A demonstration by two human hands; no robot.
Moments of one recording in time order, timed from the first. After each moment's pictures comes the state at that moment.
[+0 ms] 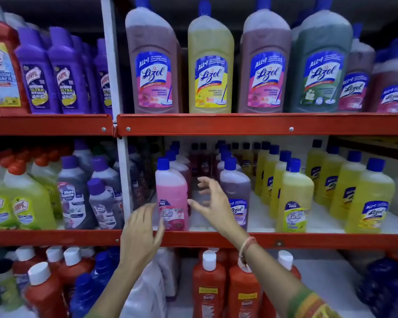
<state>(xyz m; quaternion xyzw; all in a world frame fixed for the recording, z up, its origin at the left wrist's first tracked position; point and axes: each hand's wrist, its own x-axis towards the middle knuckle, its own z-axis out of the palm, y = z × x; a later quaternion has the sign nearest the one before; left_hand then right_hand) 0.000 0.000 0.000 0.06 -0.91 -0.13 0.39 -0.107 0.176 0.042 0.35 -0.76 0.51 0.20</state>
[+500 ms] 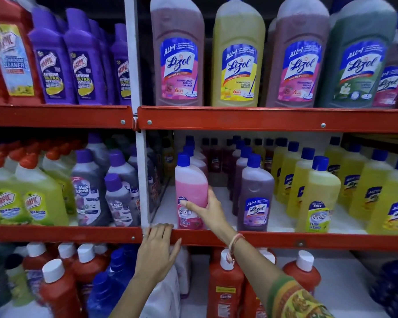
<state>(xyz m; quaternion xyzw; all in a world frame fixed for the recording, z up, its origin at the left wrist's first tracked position) -0.010 -0.030 -0.049 0.05 -0.96 -0.07 0.28 -0.124 0.104 0.006 0.28 -0.73 0.63 0.04</state>
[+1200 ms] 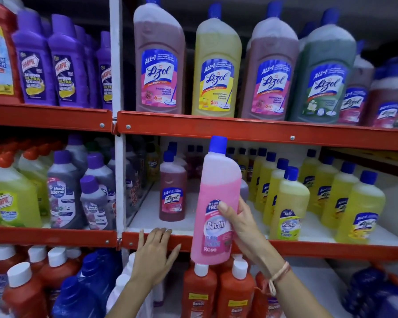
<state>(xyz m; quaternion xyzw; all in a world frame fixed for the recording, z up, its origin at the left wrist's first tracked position) -0.026 0.025 -0.048 0.06 -0.96 -0.09 0.24 -0.065 0.236 0.054 0.36 -0.51 0.77 -0.10</state>
